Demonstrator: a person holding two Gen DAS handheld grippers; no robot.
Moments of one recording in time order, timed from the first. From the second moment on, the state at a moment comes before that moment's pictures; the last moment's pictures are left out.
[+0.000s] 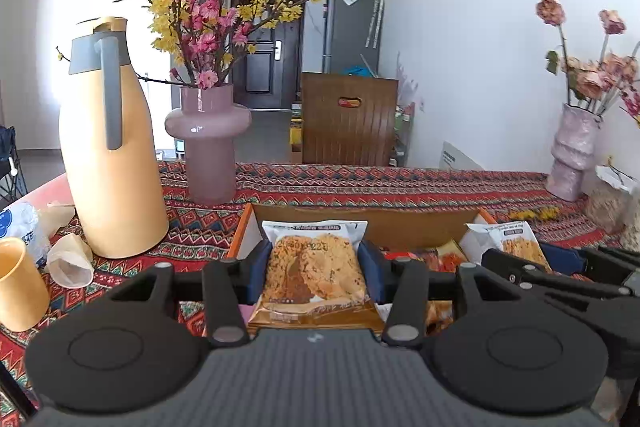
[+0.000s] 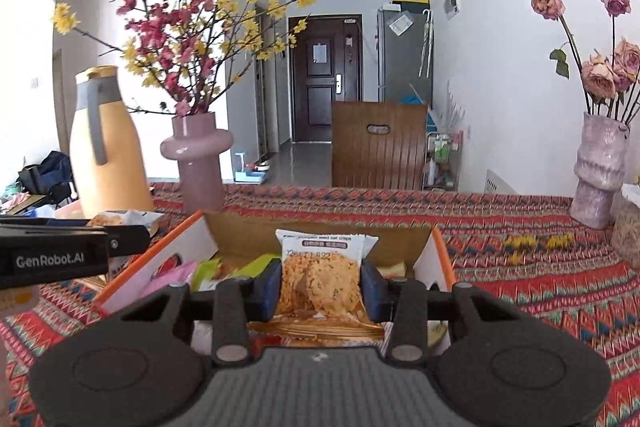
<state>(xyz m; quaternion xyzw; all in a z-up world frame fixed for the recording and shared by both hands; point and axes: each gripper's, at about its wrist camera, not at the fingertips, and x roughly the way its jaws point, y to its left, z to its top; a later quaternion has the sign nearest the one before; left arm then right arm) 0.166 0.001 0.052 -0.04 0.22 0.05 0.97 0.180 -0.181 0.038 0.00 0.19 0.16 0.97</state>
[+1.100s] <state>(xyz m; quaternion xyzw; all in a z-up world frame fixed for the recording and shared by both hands) 0.193 0.009 0.007 -0.05 0.17 0.07 0.98 0.222 -0.183 -0.009 0.02 0.19 0.13 0.97</state>
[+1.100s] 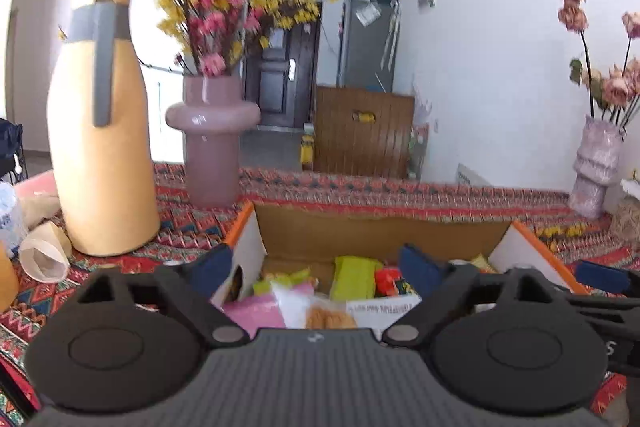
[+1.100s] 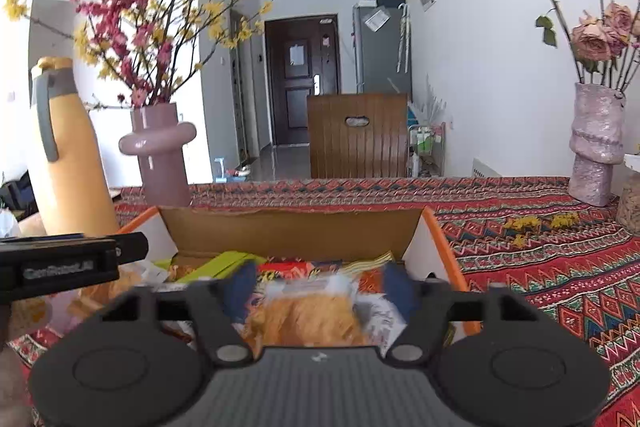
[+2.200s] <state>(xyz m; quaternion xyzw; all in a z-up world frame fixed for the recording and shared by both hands) 0.073 0.006 0.039 -0.04 0.17 0.02 0.98 0.122 -0.210 0.013 0.03 0.18 0.15 0.97</state>
